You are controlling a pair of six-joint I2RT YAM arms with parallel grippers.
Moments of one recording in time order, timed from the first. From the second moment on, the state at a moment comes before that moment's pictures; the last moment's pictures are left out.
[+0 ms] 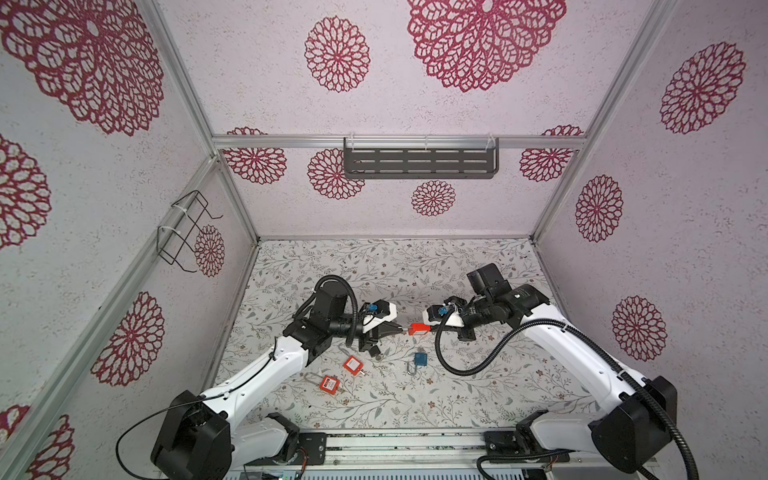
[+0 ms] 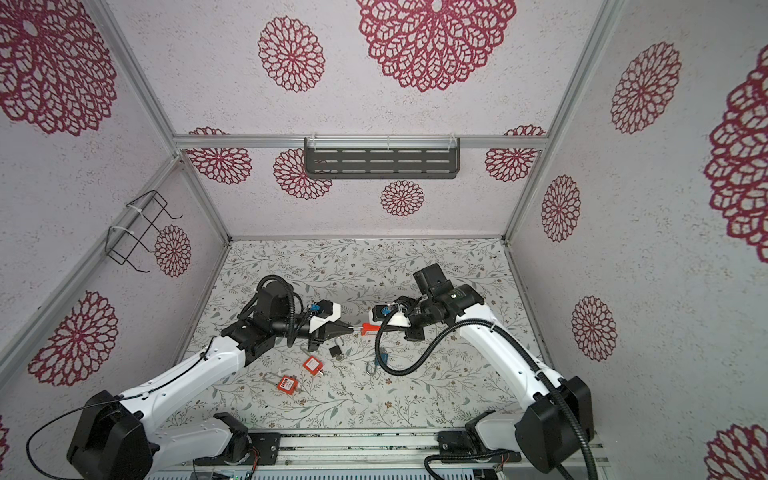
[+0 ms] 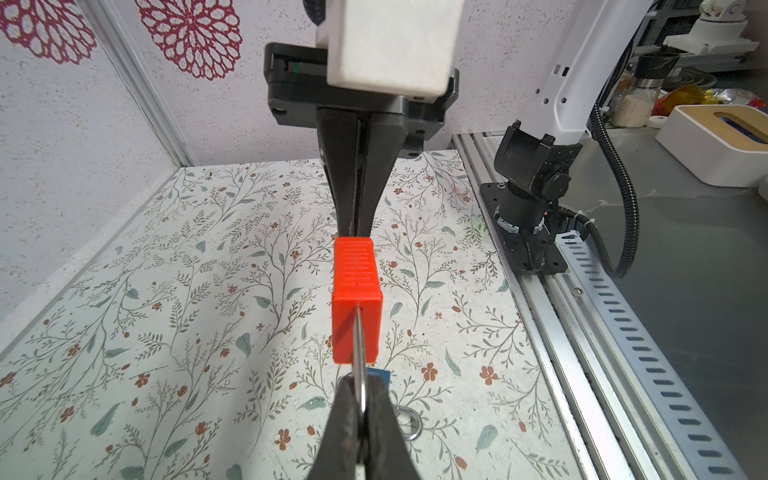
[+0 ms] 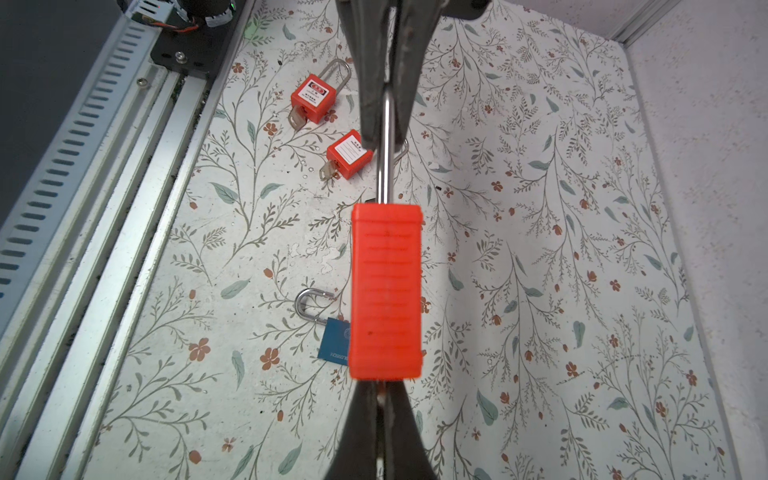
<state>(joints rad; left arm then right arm) -0.53 1.22 0.79 -0.07 0.86 0.50 0.51 1.31 1.17 -0.88 -0.62 -1.12</state>
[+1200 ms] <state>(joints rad) -0.51 1.16 0.76 -0.10 0.86 0.51 0.51 1.27 1.13 -0.91 -0.53 -1.16</state>
